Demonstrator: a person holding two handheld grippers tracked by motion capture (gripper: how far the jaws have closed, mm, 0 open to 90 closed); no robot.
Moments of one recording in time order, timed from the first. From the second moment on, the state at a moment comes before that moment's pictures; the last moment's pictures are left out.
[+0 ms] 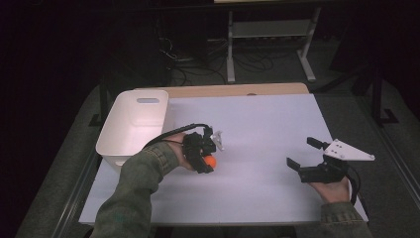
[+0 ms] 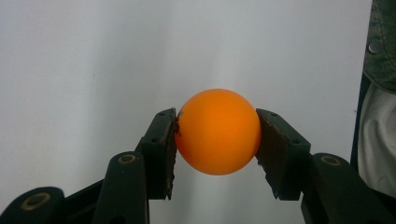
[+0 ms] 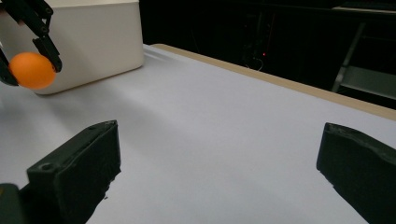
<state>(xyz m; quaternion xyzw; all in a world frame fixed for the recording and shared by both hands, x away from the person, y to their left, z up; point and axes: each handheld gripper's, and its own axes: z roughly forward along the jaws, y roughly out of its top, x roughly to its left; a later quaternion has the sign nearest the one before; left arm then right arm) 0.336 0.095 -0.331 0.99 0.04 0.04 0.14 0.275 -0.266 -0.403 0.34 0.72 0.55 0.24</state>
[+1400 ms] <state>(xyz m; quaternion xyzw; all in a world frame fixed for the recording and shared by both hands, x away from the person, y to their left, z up) 0.334 0.108 -0.278 0.99 0.03 0.06 0.13 0.276 -0.264 -0.404 0.34 0.73 0.54 0.24</state>
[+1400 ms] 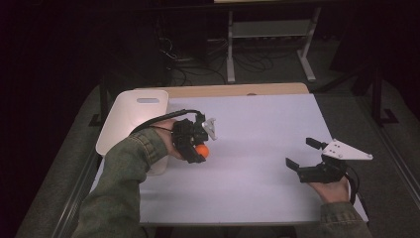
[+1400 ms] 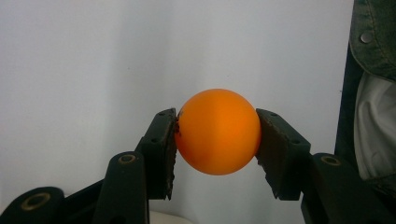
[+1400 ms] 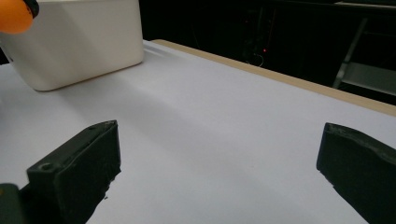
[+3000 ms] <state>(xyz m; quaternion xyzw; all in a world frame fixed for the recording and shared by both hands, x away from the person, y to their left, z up) 0.347 0.134 -0.224 0.99 0.03 0.08 0.14 0.275 -0.268 -0.403 0.35 0.71 0.56 0.24</state>
